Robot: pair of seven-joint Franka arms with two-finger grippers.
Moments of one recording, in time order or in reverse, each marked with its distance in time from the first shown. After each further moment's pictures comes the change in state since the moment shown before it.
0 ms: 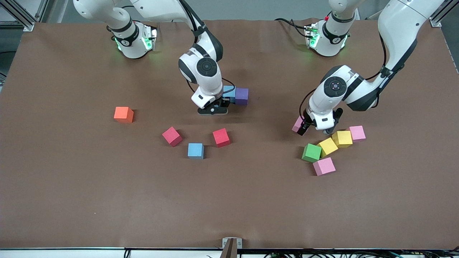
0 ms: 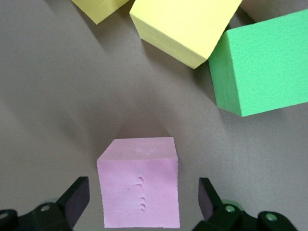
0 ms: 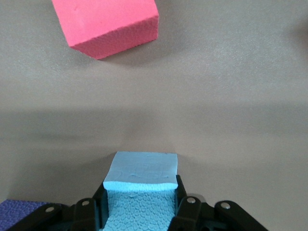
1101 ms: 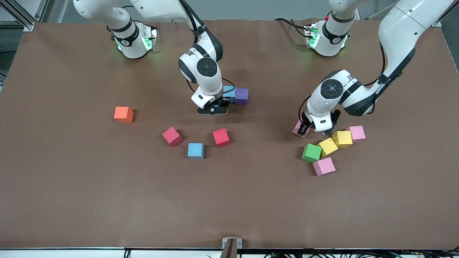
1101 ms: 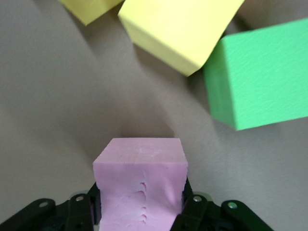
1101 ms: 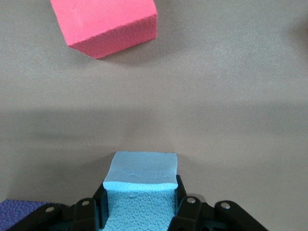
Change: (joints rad) left arm 0.007 0.067 0.001 0.034 0.130 0.005 -0.117; right arm 0.000 0.000 0.000 0.001 0.001 -0.006 0.003
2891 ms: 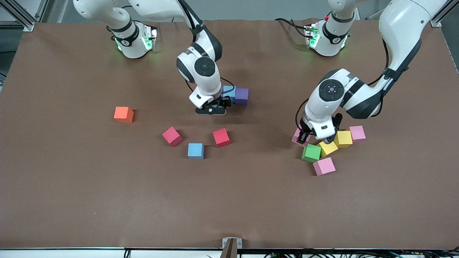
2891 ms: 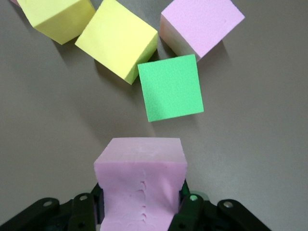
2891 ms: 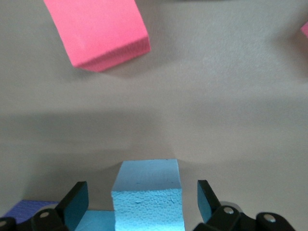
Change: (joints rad) left arm -0.073 -0.016 -0.045 0.200 -0.102 -0.173 -0.002; right arm -0.016 -0.042 -0.008 0.007 0.025 -0.027 0.011
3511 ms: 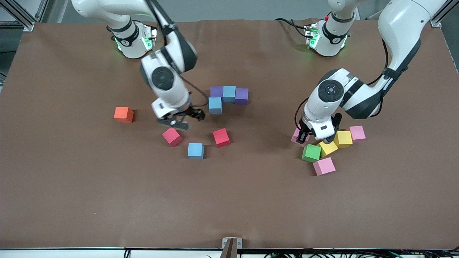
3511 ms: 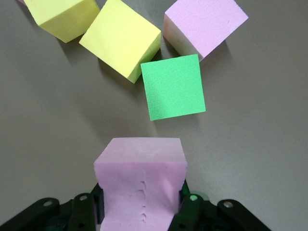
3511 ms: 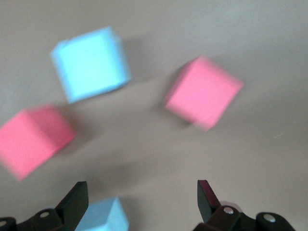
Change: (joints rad) left arm -0.002 0.000 0.000 0.011 -0.017 -0.026 0.000; right arm -0.206 -0.136 -0.097 0.010 0.015 -0.218 0.001
